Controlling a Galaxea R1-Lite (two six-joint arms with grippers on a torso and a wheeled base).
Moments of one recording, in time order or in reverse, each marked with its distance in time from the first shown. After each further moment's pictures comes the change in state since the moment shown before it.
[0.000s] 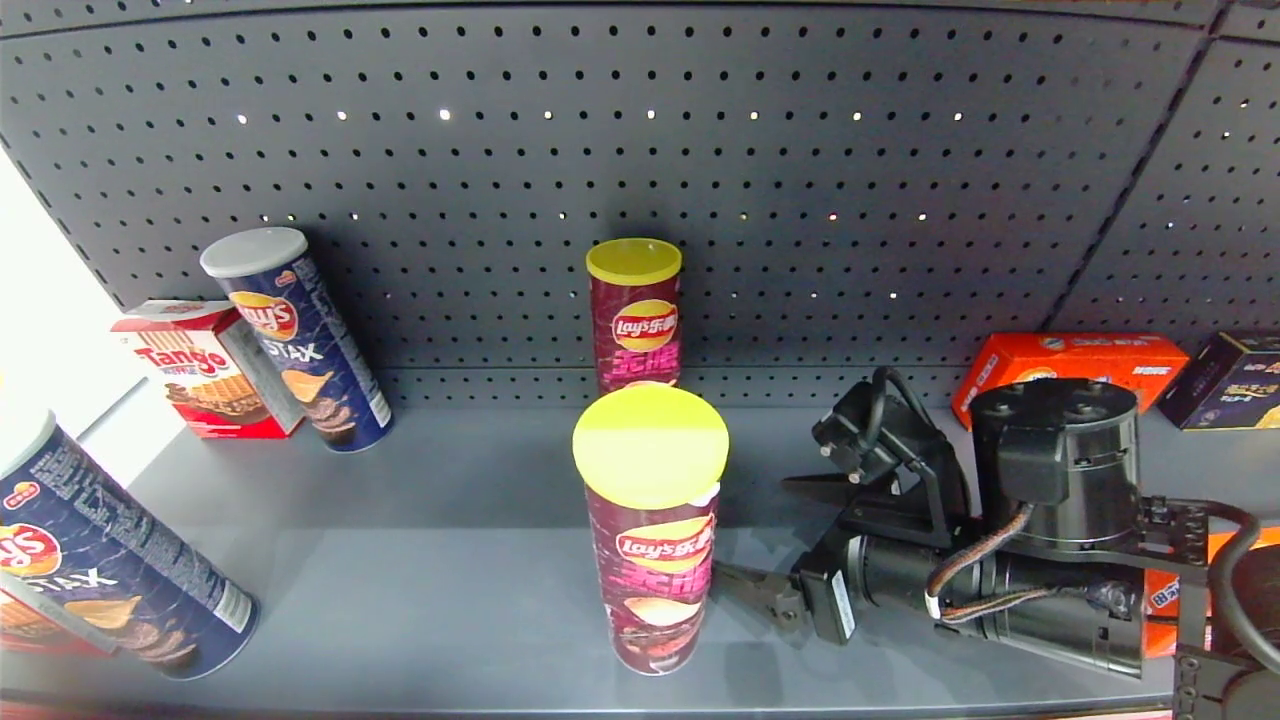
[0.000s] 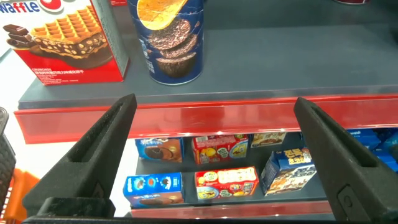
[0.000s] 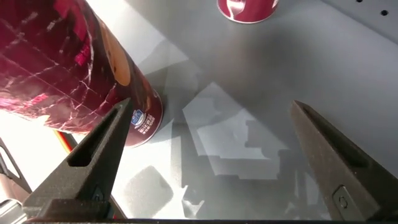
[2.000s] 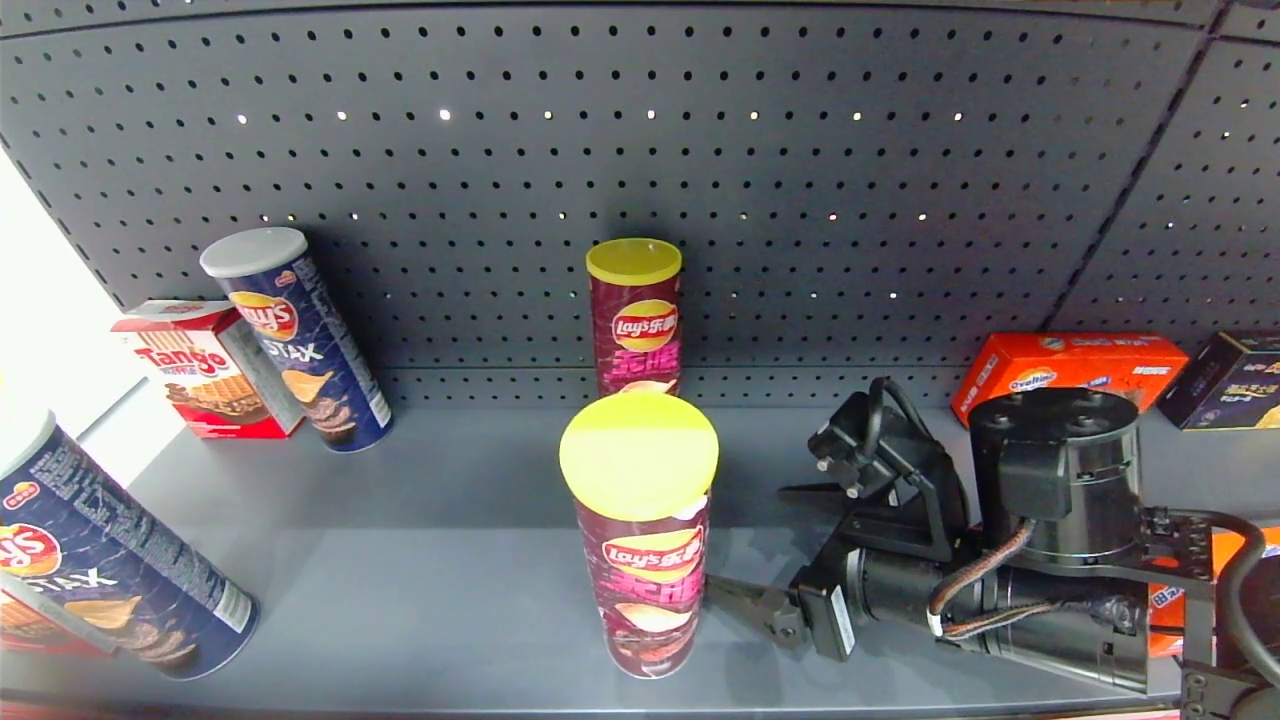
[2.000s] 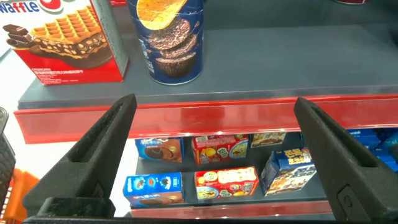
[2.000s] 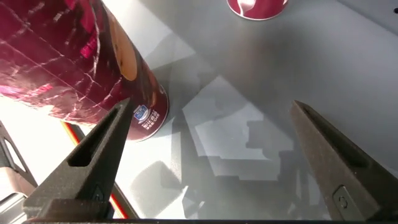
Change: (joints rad) left arm 0.000 0.000 0.000 0.000 0.000 0.000; right arm 0.020 -0.004 0.013 0.001 0.002 0.000
